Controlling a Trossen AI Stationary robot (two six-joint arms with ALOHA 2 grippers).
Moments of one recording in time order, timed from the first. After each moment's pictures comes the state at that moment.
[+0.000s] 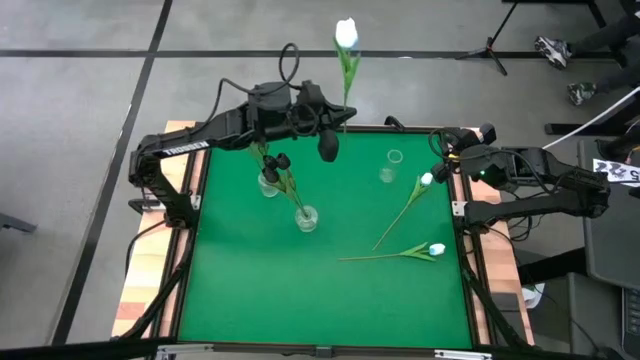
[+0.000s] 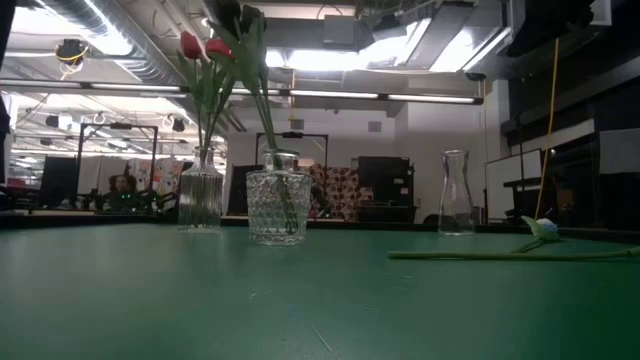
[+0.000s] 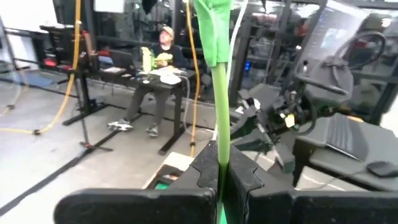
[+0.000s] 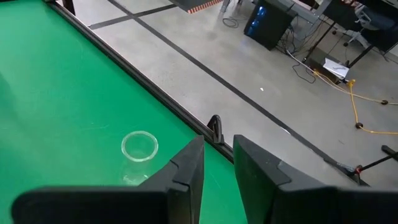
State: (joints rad) left arm 0.20 1.65 1.82 -0.24 -0.16 -0.10; right arm -0.06 0.77 1.11 -1.11 0.82 0.33
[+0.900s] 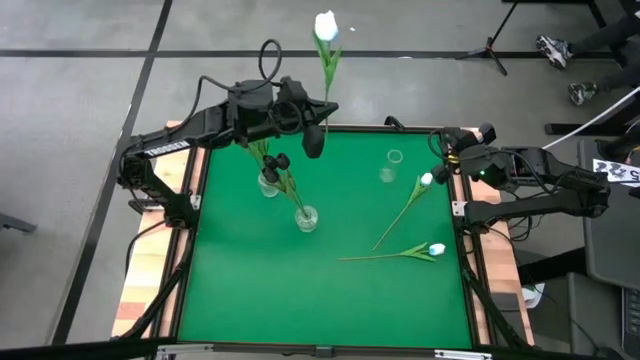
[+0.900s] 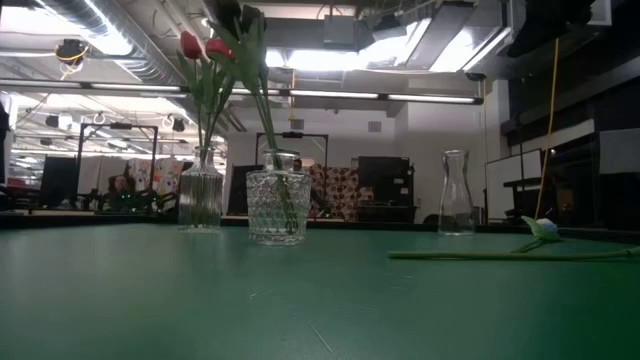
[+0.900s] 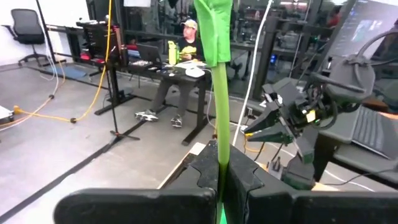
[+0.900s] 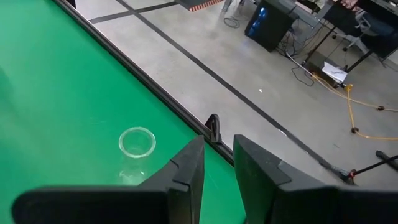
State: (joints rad) left arm 0.18 1.55 1.82 -0.39 -0.28 -0.10; right arm -0.06 0.77 1.11 -1.12 0.82 0.29
